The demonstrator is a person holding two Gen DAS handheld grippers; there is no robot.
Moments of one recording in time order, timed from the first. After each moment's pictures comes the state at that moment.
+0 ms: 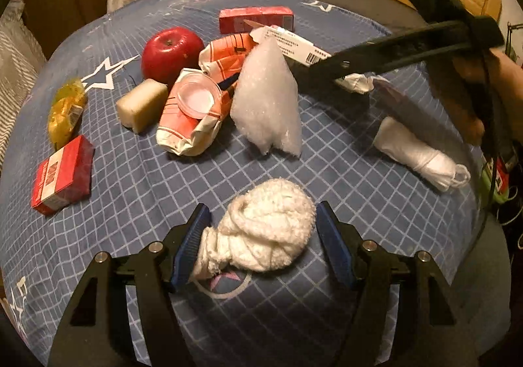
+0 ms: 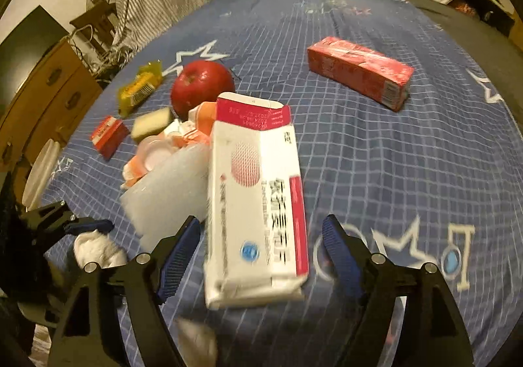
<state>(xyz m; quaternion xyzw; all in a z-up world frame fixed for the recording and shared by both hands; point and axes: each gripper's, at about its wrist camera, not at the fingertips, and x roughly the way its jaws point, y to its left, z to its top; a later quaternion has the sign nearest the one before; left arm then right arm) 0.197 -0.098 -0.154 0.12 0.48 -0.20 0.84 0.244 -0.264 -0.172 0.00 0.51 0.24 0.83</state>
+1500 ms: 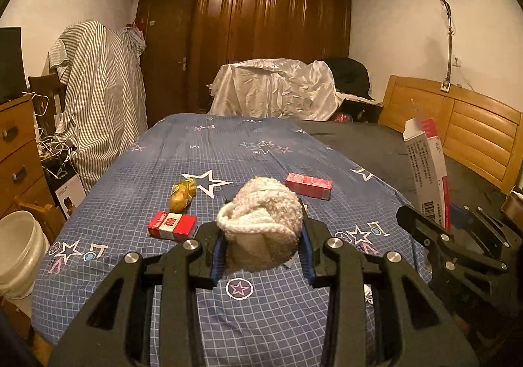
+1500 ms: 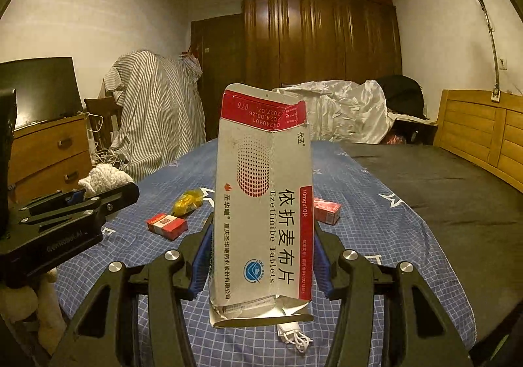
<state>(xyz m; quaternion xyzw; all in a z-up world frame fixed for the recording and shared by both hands) 0.050 -0.089 -0.001 -0.03 0.20 -0.03 0.98 -0.047 -0.266 -0.017 0.00 0.16 0.13 0.98</state>
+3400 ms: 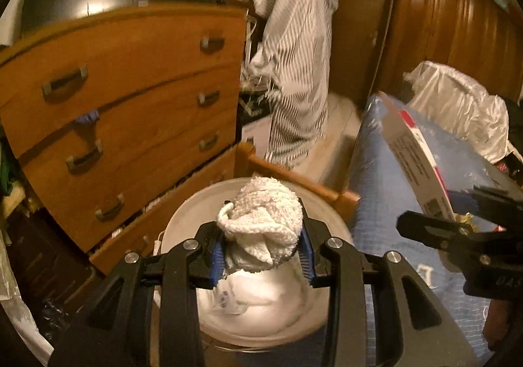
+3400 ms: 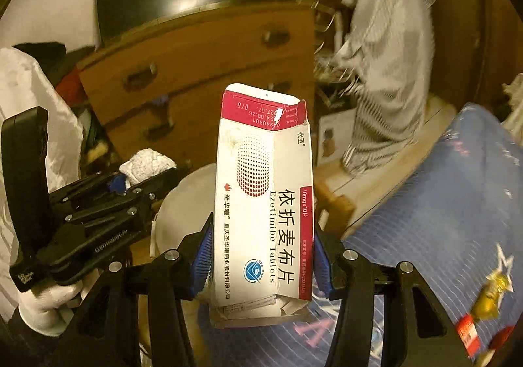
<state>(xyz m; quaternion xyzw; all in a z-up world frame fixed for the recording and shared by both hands) -0.012 0.382 -0.004 -0.16 0.30 0.30 0.89 0.069 0.389 0.007 -0.18 0.37 0.54 0.74</state>
